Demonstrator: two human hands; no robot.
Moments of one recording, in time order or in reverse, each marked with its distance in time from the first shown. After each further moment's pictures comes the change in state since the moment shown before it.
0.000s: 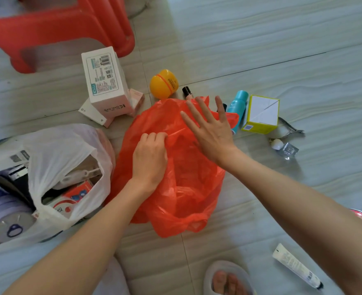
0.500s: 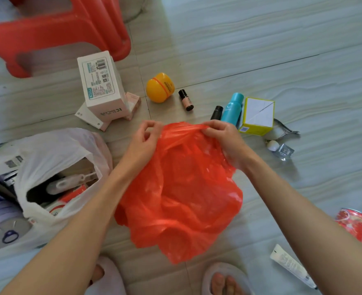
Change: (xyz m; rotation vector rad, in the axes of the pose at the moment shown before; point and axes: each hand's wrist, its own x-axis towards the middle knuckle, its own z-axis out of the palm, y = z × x) left_hand 0.027 0.006 -0.038 -0.847 -0.290 -0.455; right_hand -0.016 0.023 -0.040 2.008 -0.319 0.947
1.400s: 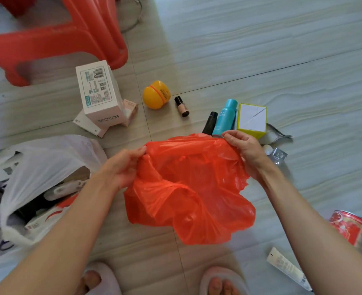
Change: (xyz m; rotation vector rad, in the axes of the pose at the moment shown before) left_hand -0.004 -0.004 -0.023 -0.745 -0.208 -0.669; right_hand -0.021 0.004 -0.046 0.228 0.108 0.041
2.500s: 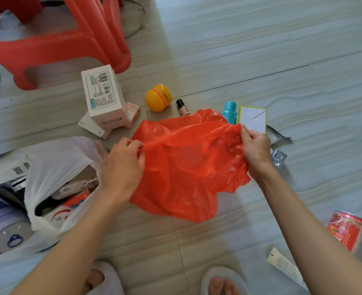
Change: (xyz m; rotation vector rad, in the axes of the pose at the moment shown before) left_hand -0.020 -0.017 0.001 1.459 0.652 0.891; right_hand 0.009 0.003 -0.002 -0.434 0.466 -0.251
